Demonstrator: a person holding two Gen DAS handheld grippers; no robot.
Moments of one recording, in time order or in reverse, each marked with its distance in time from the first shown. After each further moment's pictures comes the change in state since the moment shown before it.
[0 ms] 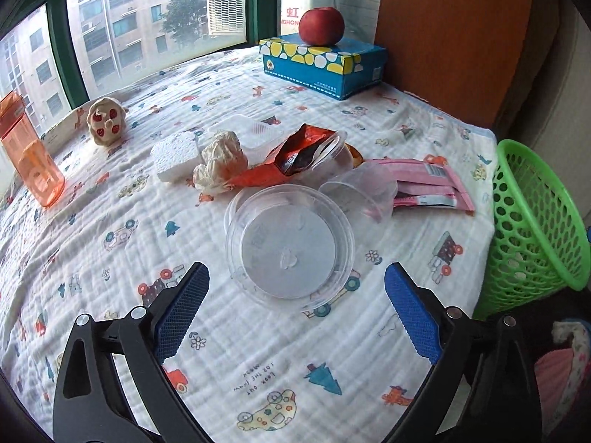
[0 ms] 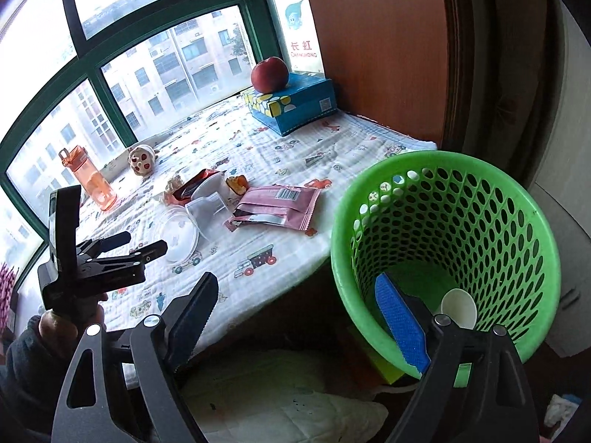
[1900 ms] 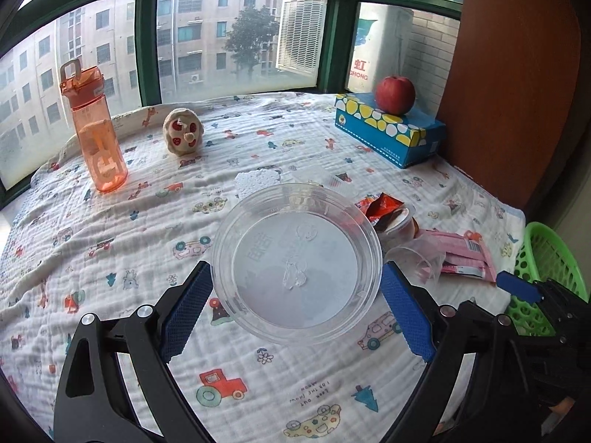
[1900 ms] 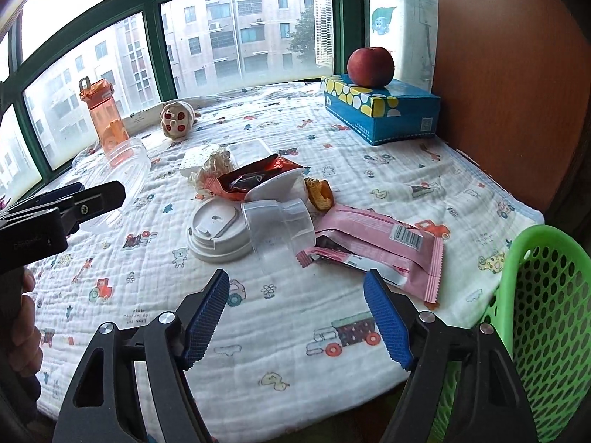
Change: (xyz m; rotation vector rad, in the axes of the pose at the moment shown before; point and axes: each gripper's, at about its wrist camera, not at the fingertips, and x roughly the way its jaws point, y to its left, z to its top) left arm -0.048 0.056 0.003 -0.224 -0.186 0.108; right arm 0.123 0.100 0.021 -0.279 -0.022 0.057
